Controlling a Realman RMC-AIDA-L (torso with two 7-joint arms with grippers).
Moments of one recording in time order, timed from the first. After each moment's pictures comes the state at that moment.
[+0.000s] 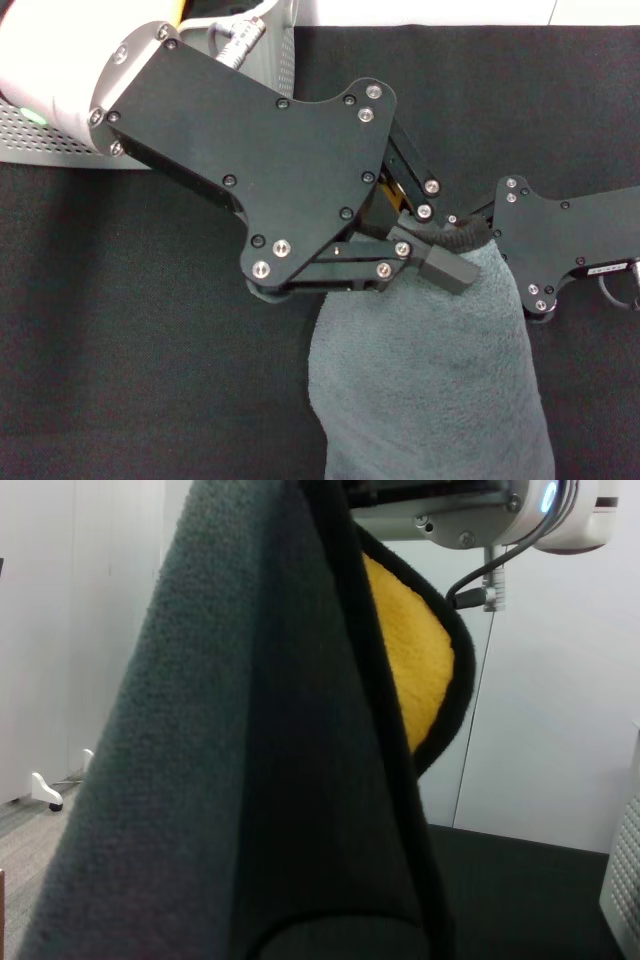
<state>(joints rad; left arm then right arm) -0.72 -1.97 1.25 1.07 1.38 2.03 -1.47 0.60 2.02 -1.15 -0.79 1.46 1.76 -2.06</state>
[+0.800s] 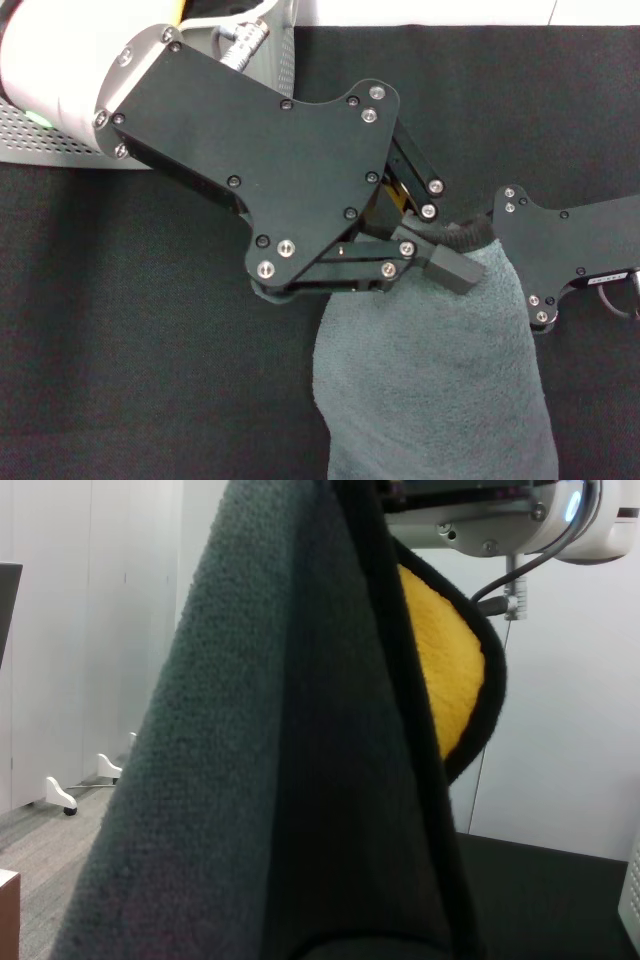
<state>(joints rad) -0.72 -1.98 1.24 1.06 1.38 2.03 -1.47 0.59 2.02 -1.16 -0.79 1.46 1.77 -2.07</state>
